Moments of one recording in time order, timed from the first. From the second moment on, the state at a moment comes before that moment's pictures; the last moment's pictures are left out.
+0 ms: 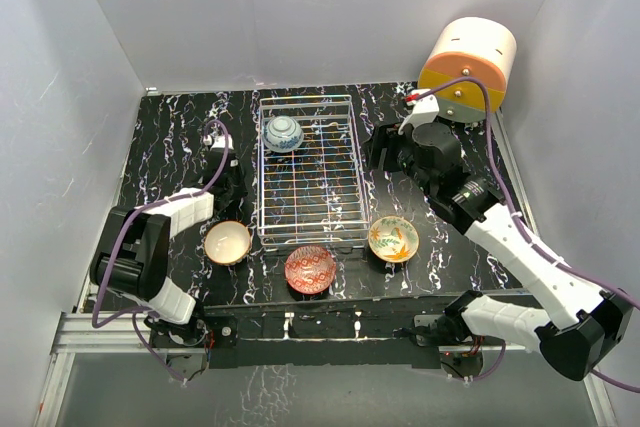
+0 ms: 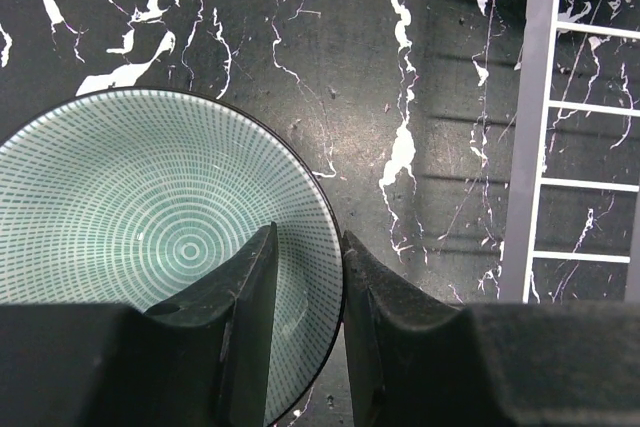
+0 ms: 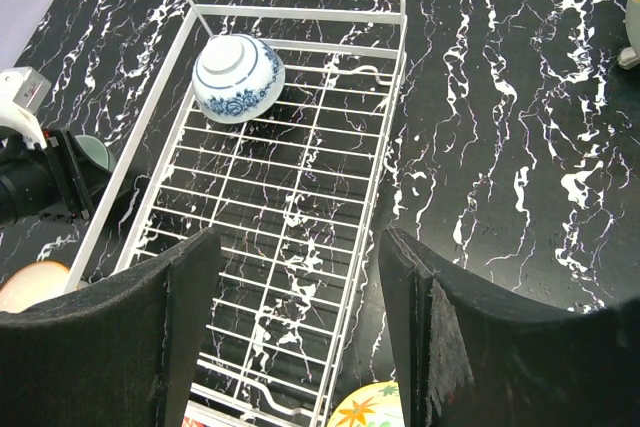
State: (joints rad) left arm -0.26 1.55 0.75 0.02 -0.21 -0.34; right arm 0.59 1.08 1.10 -0.29 0.22 0.28
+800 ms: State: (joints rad) left arm -0.33 1.58 0.85 -0.31 -0.40 -0.35; right arm 0.59 1.07 1.08 -0.30 0.24 0.29
